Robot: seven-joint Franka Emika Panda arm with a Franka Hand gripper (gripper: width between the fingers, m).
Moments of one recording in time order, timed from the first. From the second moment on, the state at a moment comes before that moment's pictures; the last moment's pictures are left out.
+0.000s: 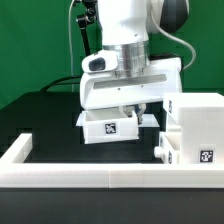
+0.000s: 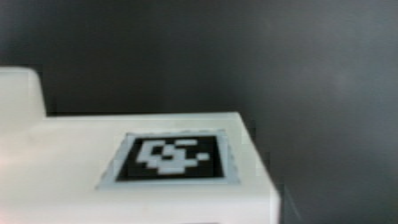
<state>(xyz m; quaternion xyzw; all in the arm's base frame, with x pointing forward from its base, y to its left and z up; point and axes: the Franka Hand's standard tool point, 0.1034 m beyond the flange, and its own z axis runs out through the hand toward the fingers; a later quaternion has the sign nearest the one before) 0.478 0.002 0.042 -1.00 -0.03 0.03 0.06</state>
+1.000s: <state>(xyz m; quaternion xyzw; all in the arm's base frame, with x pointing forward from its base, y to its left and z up) 0.505 -0.019 0.055 -0.89 -0.44 0.02 0.07</state>
